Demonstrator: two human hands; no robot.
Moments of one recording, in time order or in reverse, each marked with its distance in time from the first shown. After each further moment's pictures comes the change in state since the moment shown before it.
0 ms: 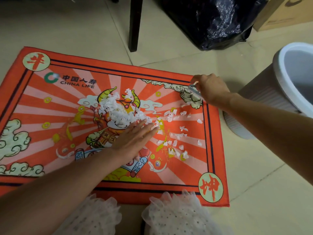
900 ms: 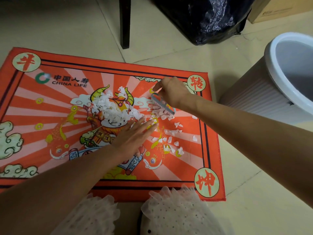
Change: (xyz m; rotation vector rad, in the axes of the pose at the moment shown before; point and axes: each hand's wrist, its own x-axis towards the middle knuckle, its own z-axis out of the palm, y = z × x) left_hand 0.016 0.011 0.001 0.043 -0.005 0.001; right_hand -0.010 -0.080 0.013 0.329 -0.056 -0.178
